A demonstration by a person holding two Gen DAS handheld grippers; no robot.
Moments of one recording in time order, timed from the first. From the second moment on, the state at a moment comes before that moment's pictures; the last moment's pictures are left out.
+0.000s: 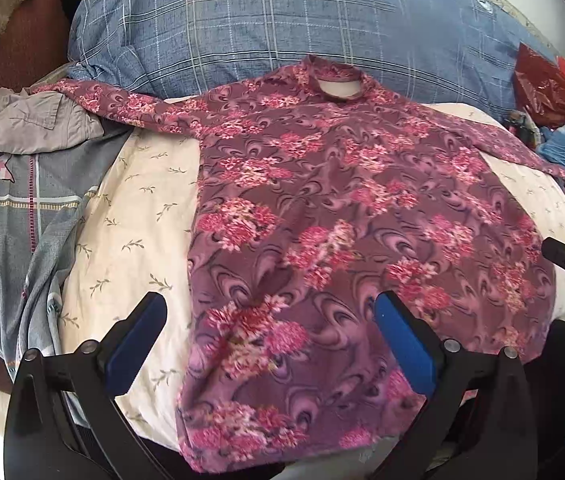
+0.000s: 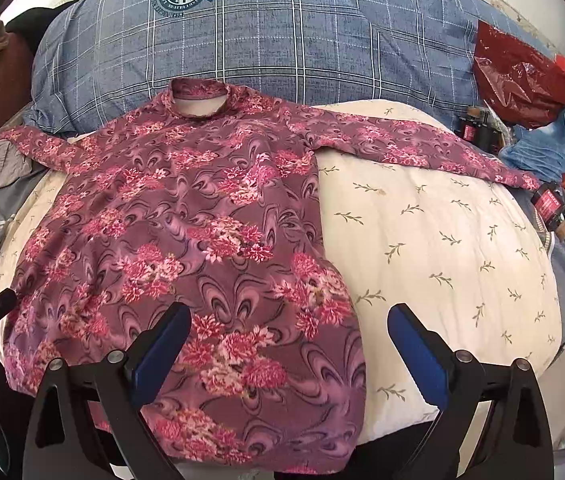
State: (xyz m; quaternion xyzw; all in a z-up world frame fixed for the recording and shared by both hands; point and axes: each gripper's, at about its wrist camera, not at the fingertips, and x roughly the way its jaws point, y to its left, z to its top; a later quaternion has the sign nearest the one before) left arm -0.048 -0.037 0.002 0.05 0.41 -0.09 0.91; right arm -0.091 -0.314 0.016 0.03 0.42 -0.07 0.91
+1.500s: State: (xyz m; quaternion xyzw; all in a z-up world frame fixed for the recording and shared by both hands) left arm -0.003 0.021 -0.020 0.02 0.48 -0.02 0.87; right arm -0.077 -0.345 -0.014 0.06 0.45 -0.08 0.89
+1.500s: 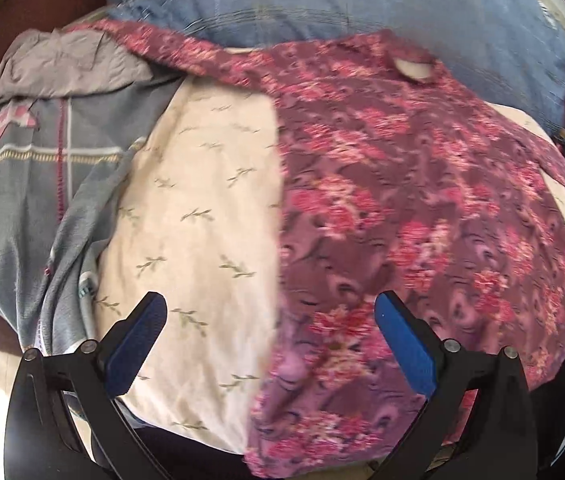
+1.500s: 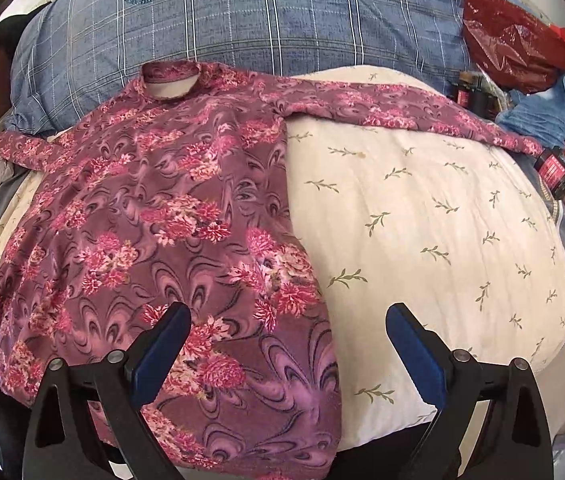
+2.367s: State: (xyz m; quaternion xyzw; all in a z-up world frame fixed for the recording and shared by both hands) left arm -0.004 -0.028 -0.014 0.05 0.47 -0.07 0.88; right arm -0.073 -0.337 -0.001 0.05 0.43 -0.07 0.90
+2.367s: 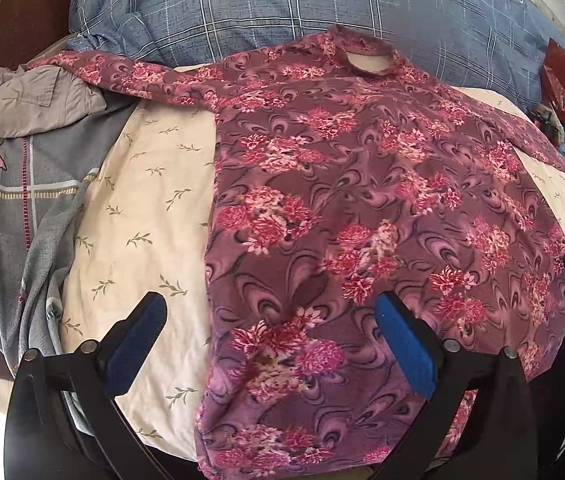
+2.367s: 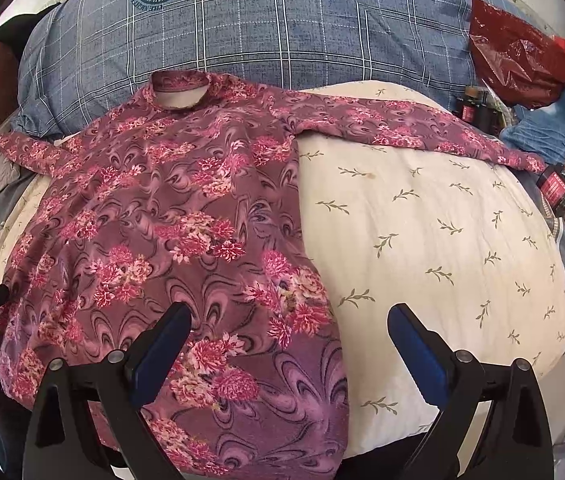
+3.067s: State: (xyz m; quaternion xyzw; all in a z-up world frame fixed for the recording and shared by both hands) left arm 0.004 -0.014 -0.019 0.04 0.48 -0.05 0.87; right arm -0.074 -0.353 -0.023 0.09 0.47 -0.05 0.88
